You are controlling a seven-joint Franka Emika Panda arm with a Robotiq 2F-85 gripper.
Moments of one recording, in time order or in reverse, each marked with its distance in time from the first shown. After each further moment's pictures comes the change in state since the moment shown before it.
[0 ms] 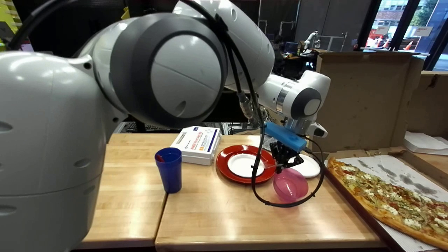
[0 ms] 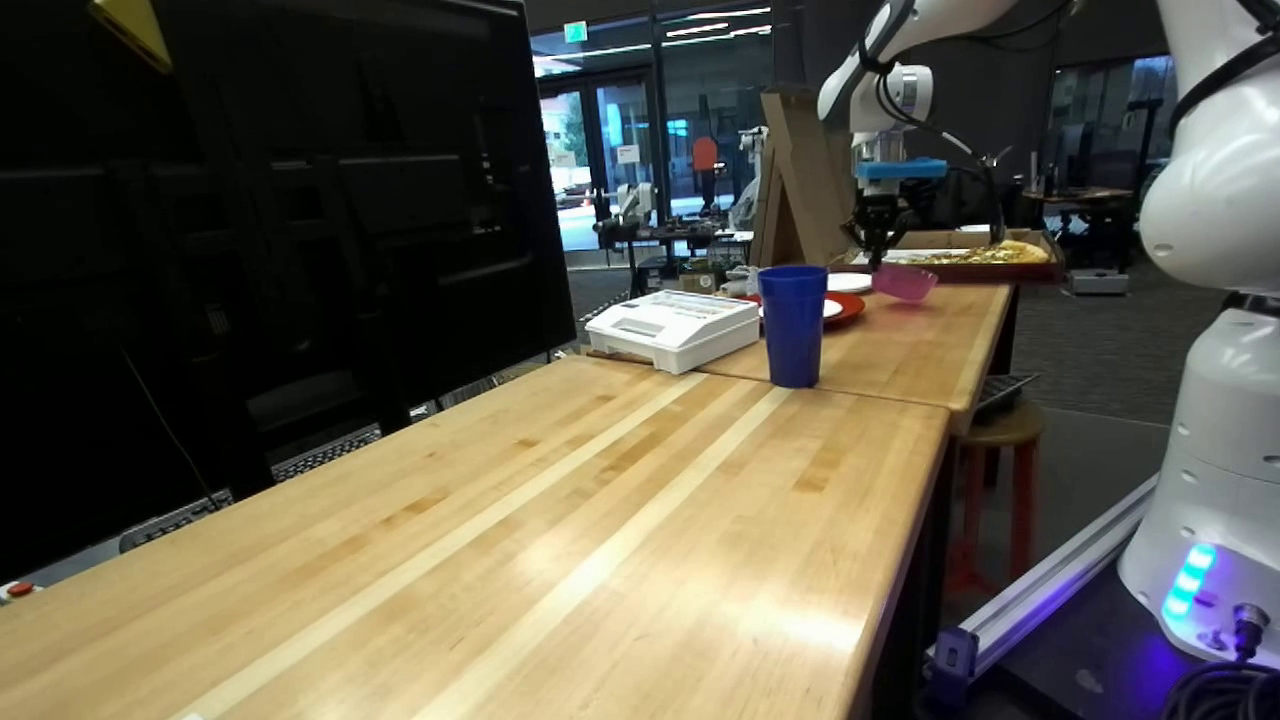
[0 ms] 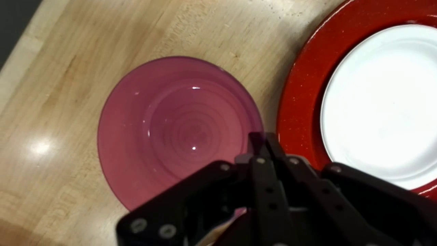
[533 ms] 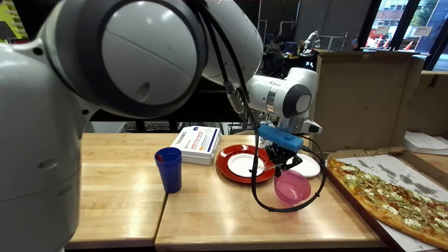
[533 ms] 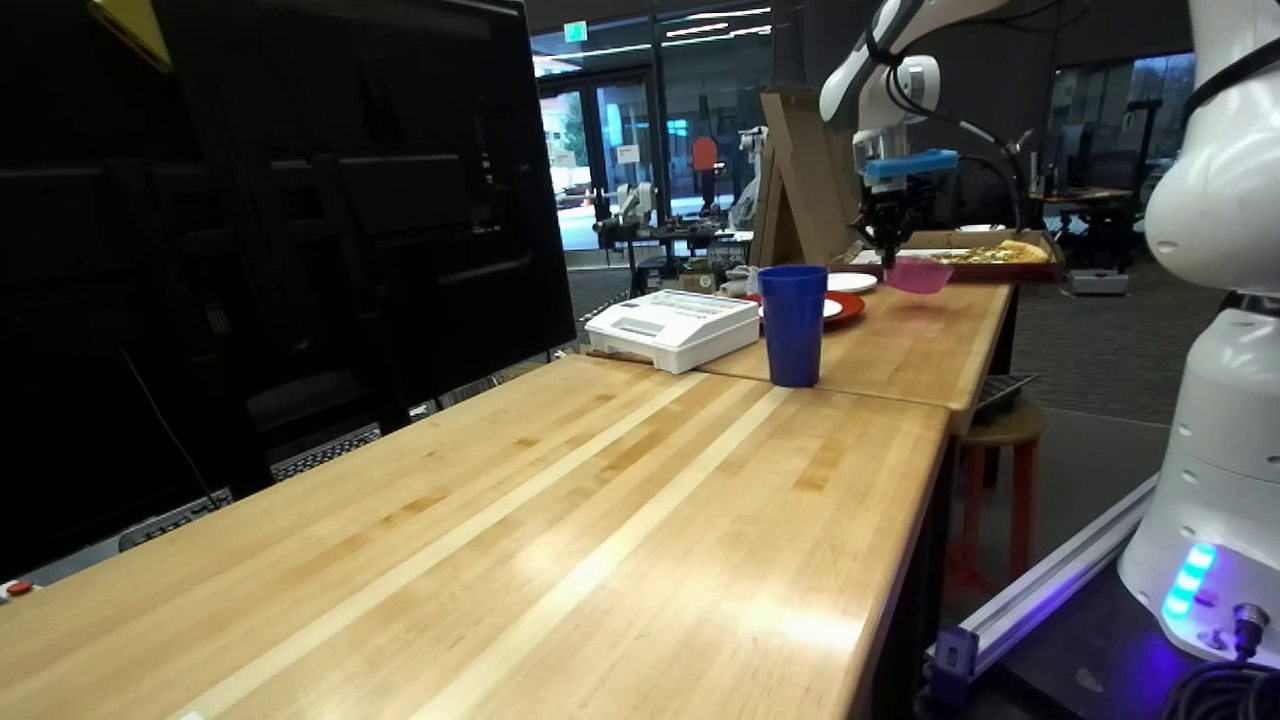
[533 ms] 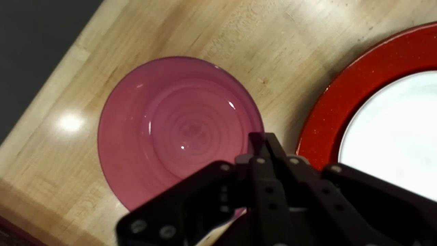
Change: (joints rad) arm 0.035 -0.109 0.000 -0.146 -0.143 0.067 -0.004
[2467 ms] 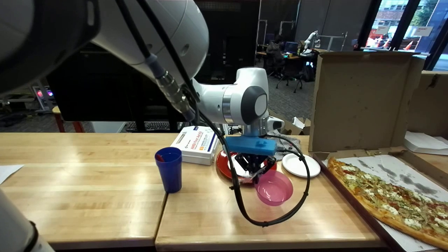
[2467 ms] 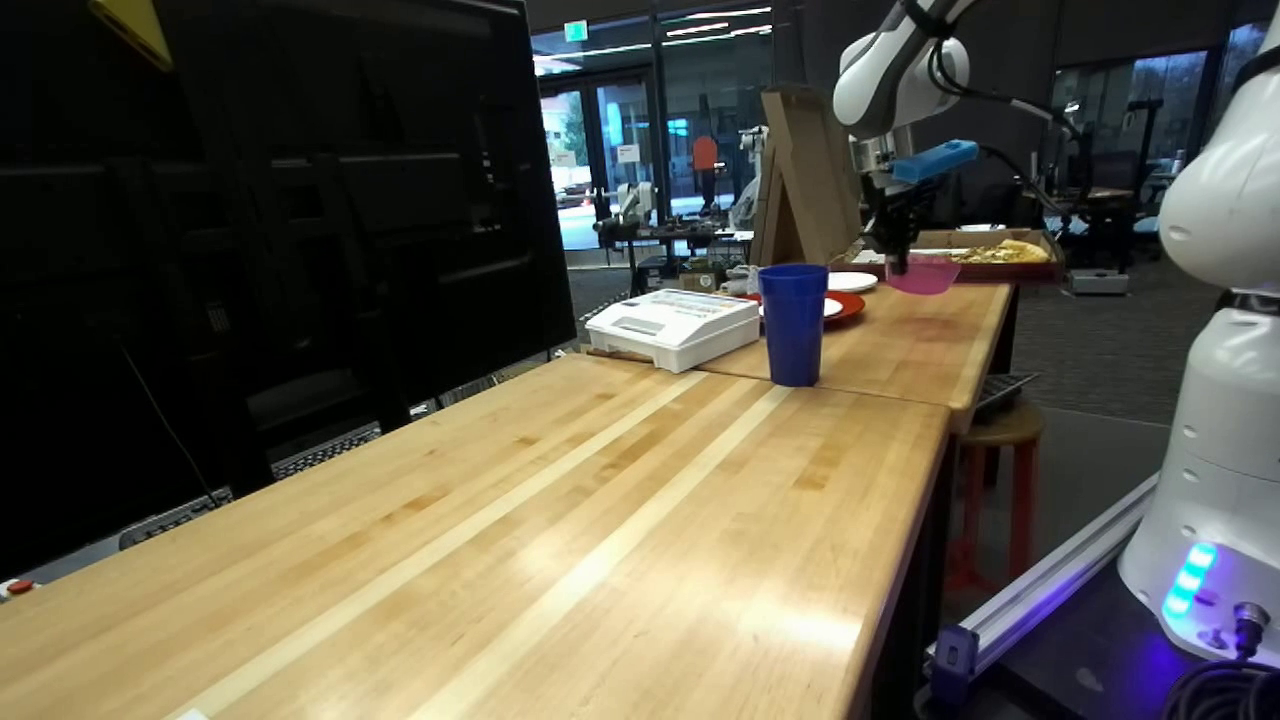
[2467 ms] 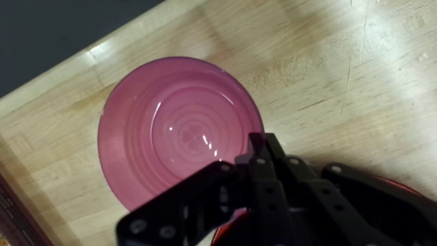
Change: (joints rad) arm 0.086 -0.335 0.051 -0.447 -0.264 0.214 -0.113
